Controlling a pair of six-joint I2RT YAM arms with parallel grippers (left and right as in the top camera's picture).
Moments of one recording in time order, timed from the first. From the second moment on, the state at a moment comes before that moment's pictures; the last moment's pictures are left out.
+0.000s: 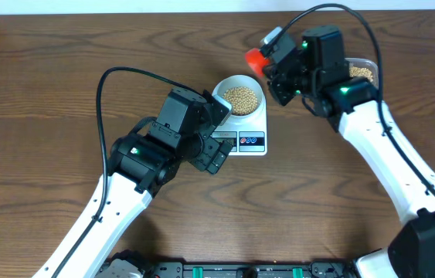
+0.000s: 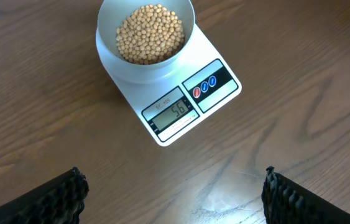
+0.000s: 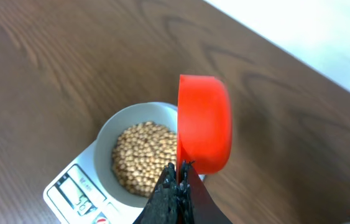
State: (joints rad) left arm -0.53 1.25 1.19 -0.89 0.08 0.12; right arm 0.36 1.66 1.38 -0.44 -0.30 -0.30
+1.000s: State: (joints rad) left arm -0.53 1.25 1.19 -0.89 0.08 0.12; right arm 0.47 1.82 1.38 -0.47 -0.23 -0.39
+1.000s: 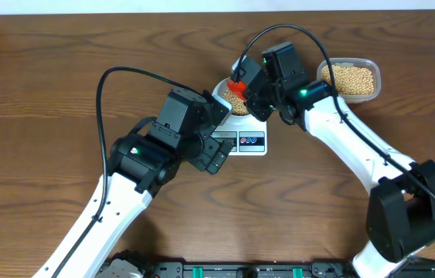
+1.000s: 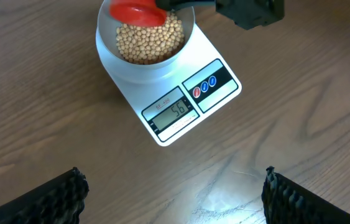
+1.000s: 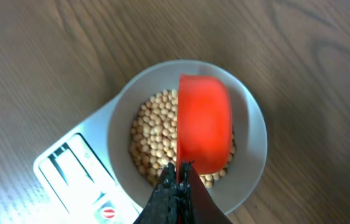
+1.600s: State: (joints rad) left arm -0.53 1.25 1.19 -0.89 0.08 0.12; right arm 0.47 1.83 1.38 -0.51 -0.21 -0.51
